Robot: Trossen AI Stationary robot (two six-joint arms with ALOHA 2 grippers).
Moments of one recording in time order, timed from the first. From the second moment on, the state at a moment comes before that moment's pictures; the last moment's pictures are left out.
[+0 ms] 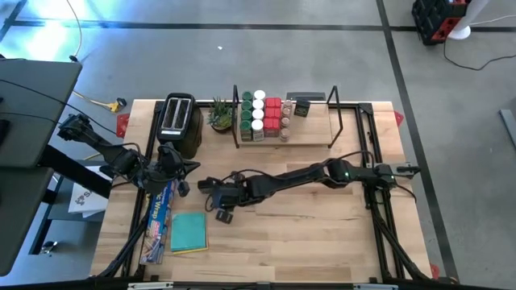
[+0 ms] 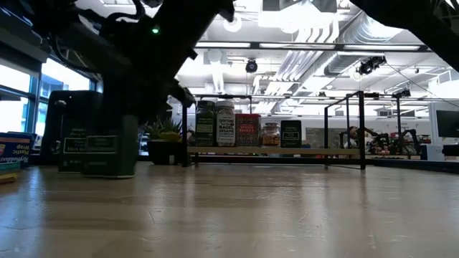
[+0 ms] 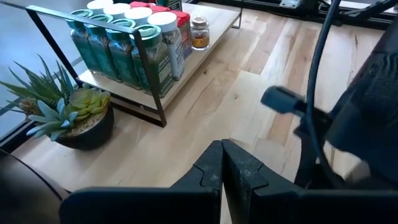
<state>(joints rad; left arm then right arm) -0.56 0.71 0.62 -0.70 -0.88 -0.64 0.20 2.53 2.26 -0.70 0.24 0.39</state>
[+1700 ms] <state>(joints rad) -0.61 0.76 0.62 -0.14 -0.86 -0.02 -0.66 1.48 1.13 -0.74 -0.11 -0.45</state>
